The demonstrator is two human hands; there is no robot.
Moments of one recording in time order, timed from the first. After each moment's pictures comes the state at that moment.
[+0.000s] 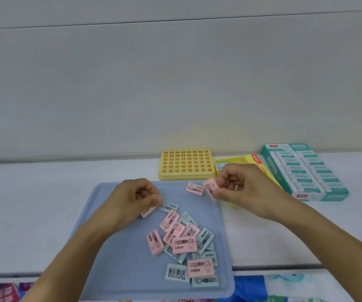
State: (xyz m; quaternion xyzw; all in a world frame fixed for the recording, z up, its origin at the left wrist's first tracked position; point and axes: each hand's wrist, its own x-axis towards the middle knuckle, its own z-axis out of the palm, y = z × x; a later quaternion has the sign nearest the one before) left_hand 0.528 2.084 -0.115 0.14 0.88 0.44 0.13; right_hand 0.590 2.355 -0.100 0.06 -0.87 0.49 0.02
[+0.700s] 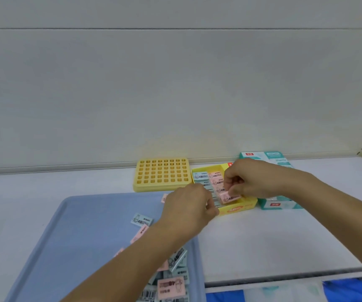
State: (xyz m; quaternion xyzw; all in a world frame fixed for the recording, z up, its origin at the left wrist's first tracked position) left_hand 0.552 2.242 -0.111 0.32 0.93 0.19 0.04; right_hand 0.560 2.429 -0.064 0.09 -0.98 0.09 -0.13
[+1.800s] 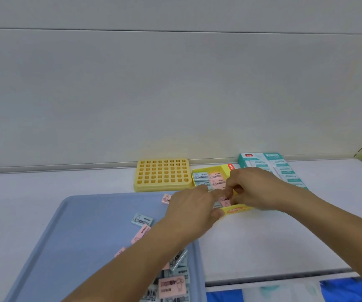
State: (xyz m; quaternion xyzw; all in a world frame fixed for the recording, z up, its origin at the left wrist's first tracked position) left_hand 0.551 2.245 -0.119 0.40 0.91 0.11 0.00; right_hand 0.571 2.427 -0.085 0.06 -0.99 0.04 -0.08
